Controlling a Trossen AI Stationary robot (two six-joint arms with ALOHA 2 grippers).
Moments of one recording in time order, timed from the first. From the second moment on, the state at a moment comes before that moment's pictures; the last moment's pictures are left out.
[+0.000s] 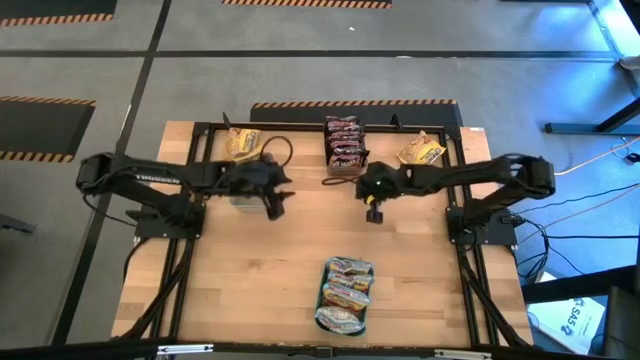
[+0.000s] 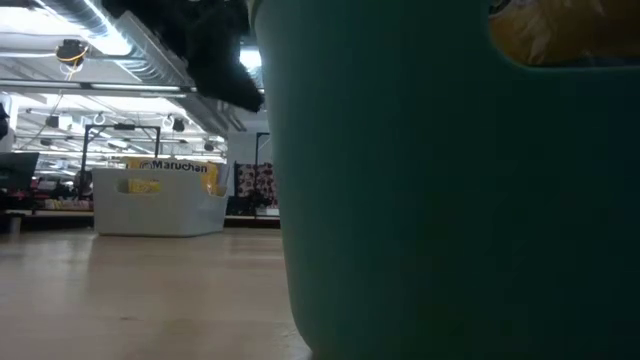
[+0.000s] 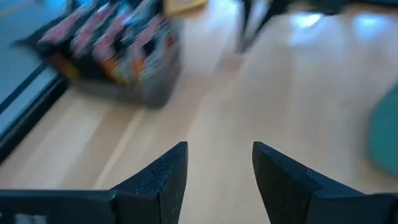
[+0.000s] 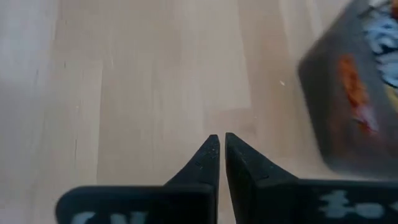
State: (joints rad) left arm 0.07 1.17 0.81 -0.27 -0.23 -0.16; right arm -0.18 1.46 0.78 -0.22 -0.03 -0.16
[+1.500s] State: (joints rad) left arm -0.03 1.17 0.52 0.35 -0.26 -0.16; right arm -1.05 1.45 0.76 -0.38 0.11 -0.01
